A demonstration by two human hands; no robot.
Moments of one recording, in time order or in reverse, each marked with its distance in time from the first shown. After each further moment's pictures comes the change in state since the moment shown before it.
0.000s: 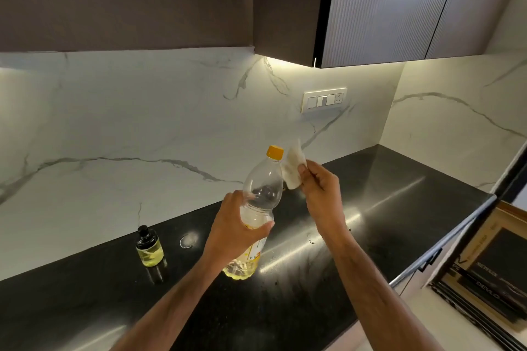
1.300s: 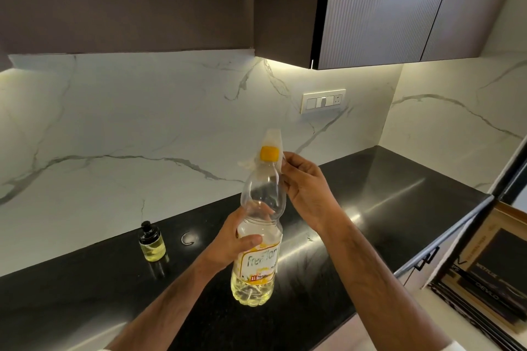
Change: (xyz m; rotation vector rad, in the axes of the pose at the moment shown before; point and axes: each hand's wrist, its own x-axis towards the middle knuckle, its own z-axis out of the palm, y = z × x) left_hand -0.025 0.010 -0.004 -0.702 -0.424 0.038; right_hand -0.008 -0.035 0.005 0.566 -0.304 0.240
